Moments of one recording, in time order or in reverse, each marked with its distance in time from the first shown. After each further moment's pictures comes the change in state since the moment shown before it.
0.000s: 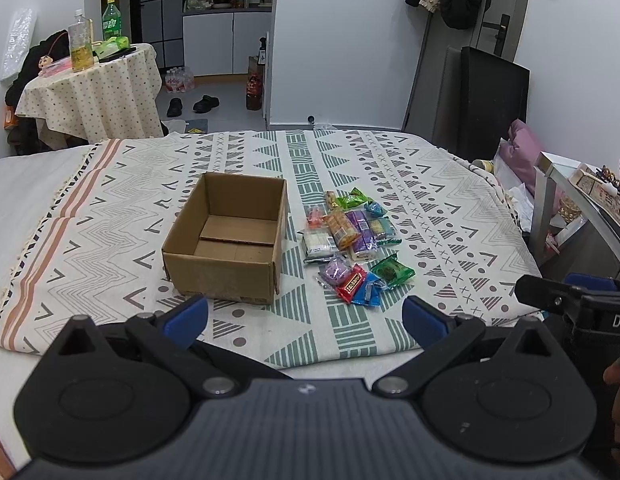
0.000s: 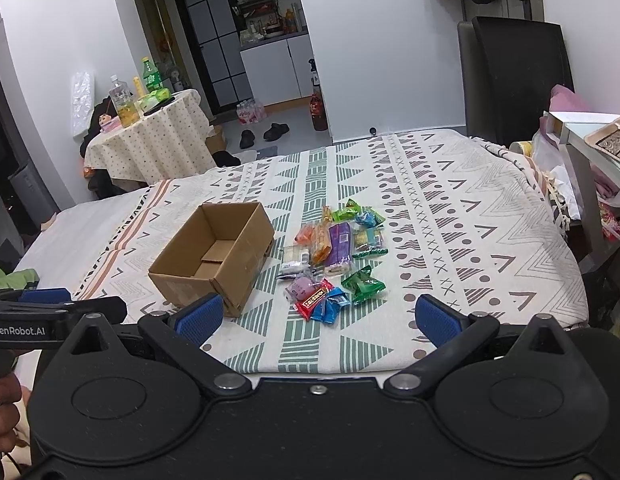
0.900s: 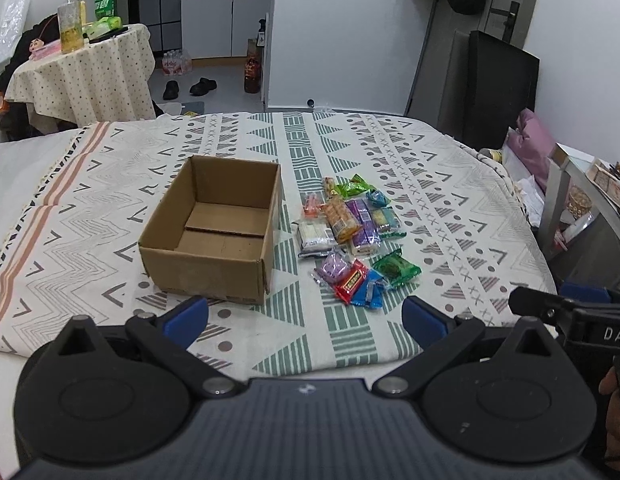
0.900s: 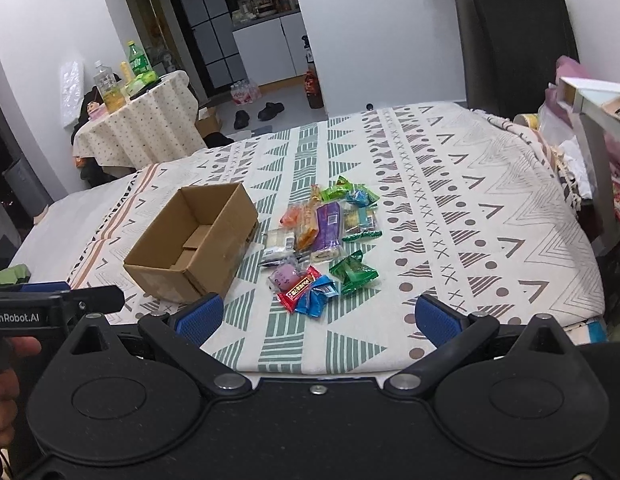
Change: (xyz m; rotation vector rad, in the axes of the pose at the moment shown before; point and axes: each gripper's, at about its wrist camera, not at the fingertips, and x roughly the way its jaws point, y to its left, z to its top) left arm 0.054 -0.004 0.010 -0.018 0.053 -0.008; right arm 0.051 -0.026 -0.004 0.024 0.067 0.012
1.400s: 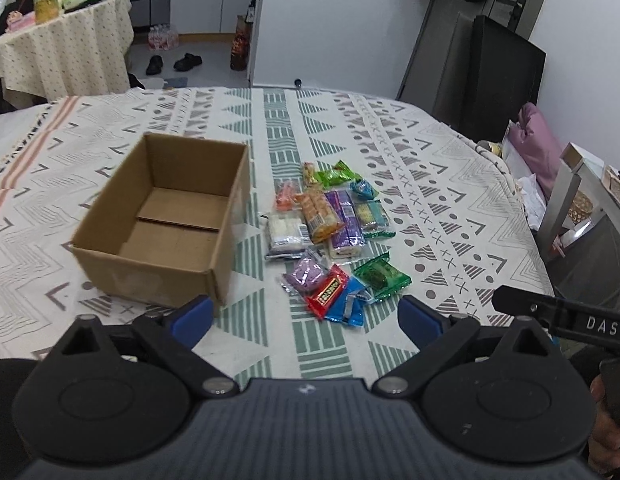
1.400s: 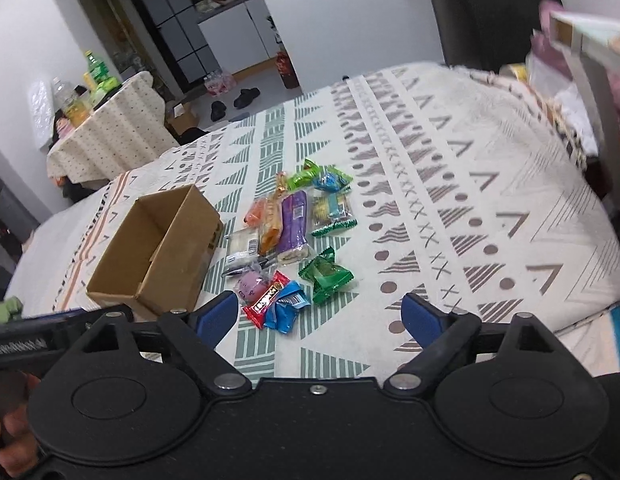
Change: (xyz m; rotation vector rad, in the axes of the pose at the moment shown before) left arm 0.080 -0.018 0.015 -0.035 0.066 -0.058; right arm 0.063 -0.050 0.012 0.141 0.070 0.004
